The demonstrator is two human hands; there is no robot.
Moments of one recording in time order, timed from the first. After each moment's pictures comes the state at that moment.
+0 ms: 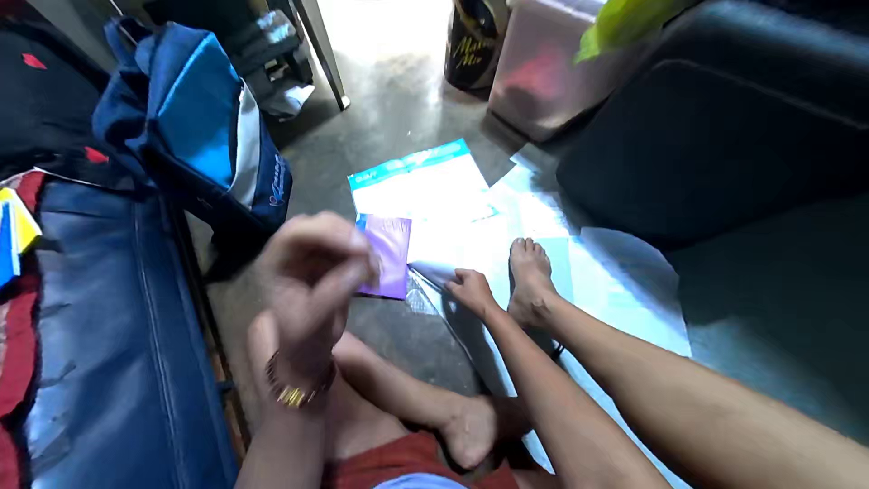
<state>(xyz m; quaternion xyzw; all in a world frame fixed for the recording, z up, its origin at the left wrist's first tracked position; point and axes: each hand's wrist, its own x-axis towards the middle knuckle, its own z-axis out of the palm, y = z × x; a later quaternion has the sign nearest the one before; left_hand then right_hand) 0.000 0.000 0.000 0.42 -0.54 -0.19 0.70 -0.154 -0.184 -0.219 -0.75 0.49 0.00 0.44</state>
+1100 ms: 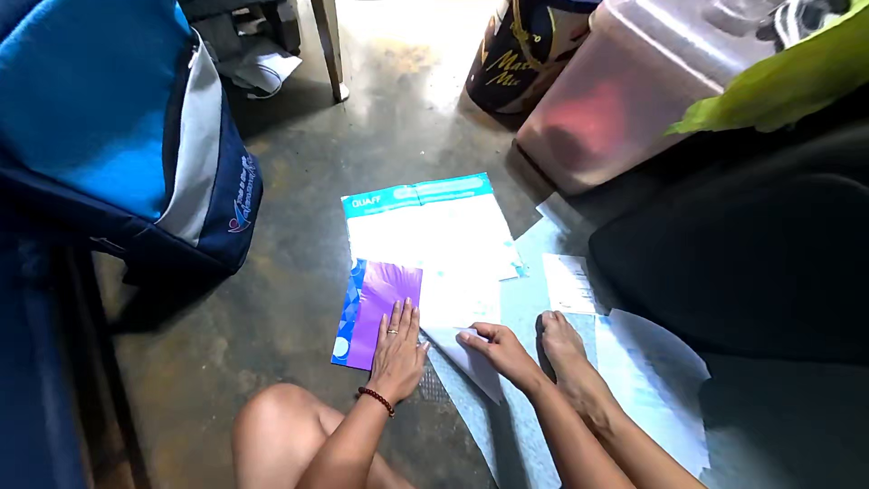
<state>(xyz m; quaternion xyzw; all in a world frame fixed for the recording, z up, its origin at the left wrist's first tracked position) 0.037 -0.114 -0.270 0.74 -0.59 -0.29 0.17 -0.135 -0.238 -0.225 -0.69 0.47 -0.03 0.55</state>
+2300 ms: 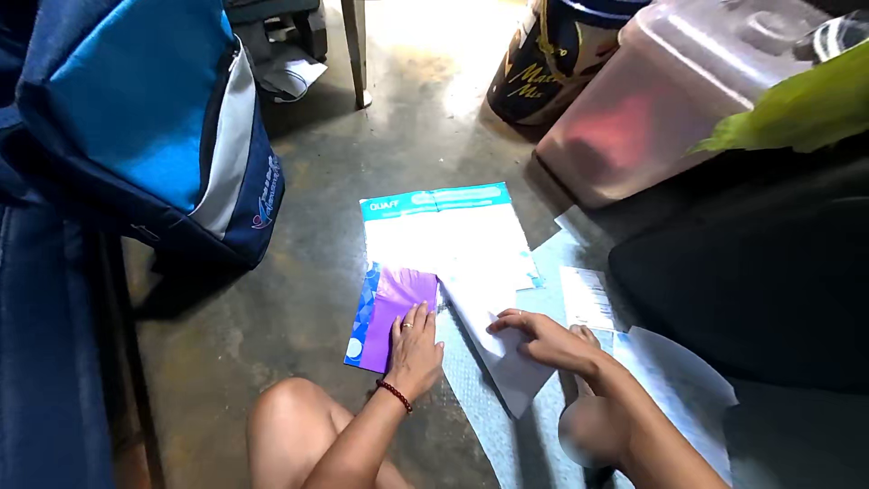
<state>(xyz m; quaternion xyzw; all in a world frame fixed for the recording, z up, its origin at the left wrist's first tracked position) 0.042 -0.134 -0.235 0.75 -0.53 -0.36 0.16 -0.129 -0.292 -0.156 -0.81 0.34 0.19 0.44</state>
